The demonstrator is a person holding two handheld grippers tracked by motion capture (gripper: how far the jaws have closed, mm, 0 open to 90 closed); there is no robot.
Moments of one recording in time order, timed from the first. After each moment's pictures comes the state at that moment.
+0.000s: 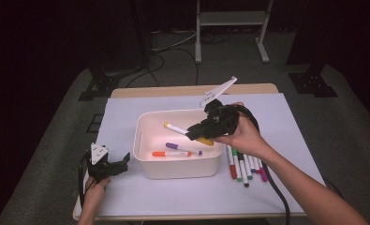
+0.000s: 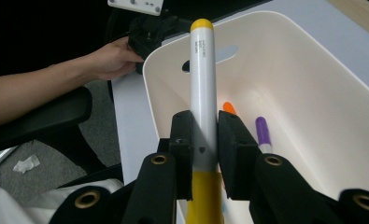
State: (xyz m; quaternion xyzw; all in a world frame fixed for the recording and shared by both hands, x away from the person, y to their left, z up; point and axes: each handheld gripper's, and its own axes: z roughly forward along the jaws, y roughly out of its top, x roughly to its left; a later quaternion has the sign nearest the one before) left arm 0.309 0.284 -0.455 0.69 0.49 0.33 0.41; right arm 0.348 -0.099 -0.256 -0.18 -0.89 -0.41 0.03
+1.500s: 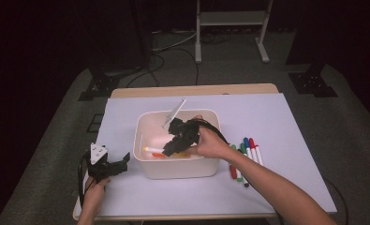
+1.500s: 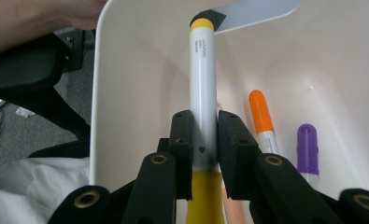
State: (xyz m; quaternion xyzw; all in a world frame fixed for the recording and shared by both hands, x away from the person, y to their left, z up) left arm 0.309 0.285 -0.455 0.69 0.49 0.33 0.42; right arm 0.376 -0.011 -0.334 -0.11 -0.94 -0.33 0.06
